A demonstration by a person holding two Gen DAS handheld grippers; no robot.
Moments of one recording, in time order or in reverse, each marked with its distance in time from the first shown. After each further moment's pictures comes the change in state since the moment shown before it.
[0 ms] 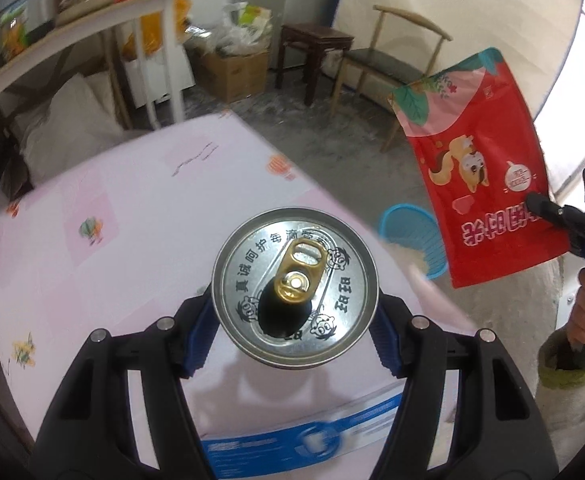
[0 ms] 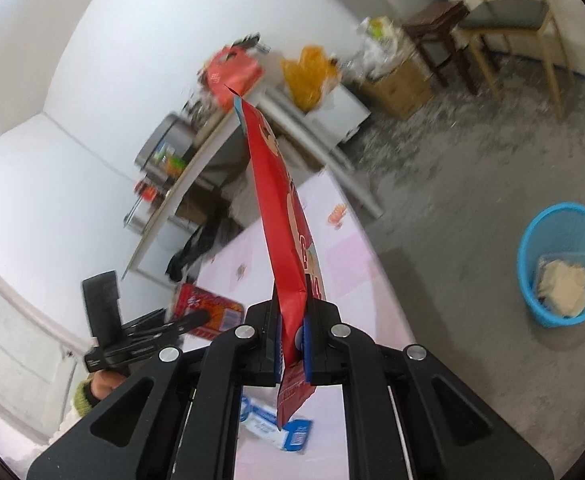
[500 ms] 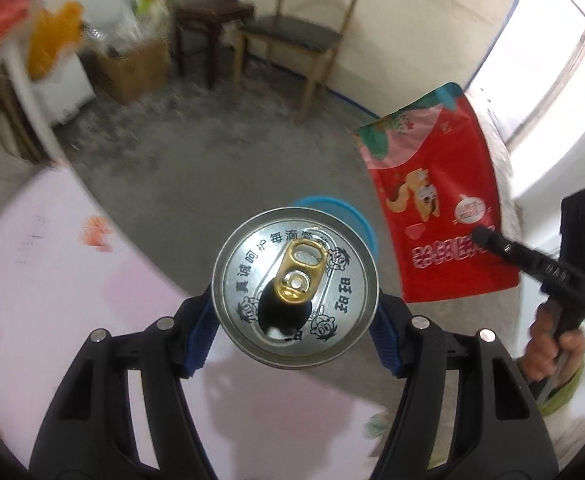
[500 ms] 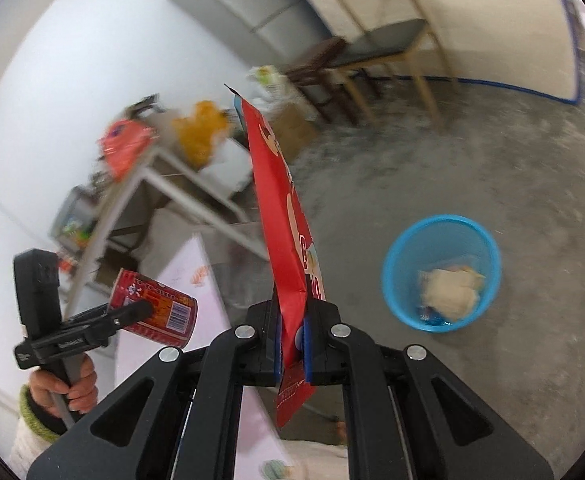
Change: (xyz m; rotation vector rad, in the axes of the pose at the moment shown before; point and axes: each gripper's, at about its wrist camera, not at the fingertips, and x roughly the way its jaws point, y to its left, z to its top) left arm 0.121 -0.169 0.087 0.155 0.167 -0.208; right arm -0.075 -0.130 0.013 0.187 -0.120 -0.349
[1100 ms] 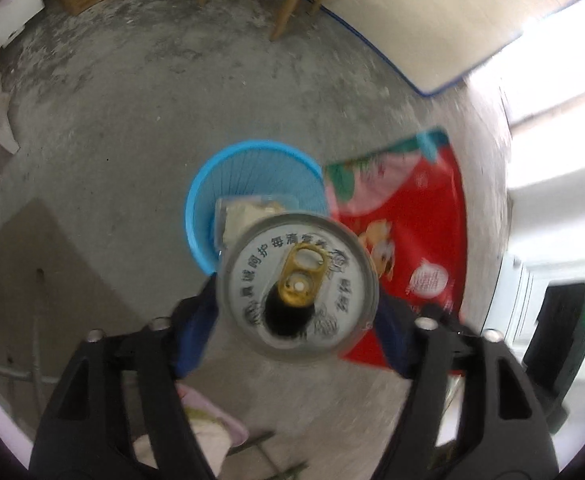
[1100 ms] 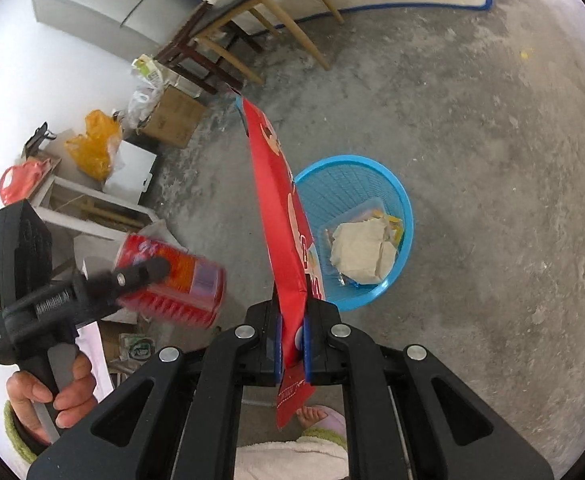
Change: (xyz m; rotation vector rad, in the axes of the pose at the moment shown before) left arm 0.226 -0.060 0.063 -0.158 0.251 -0.096; right arm 0.091 -0.144 0.005 0.282 0.138 -0.164
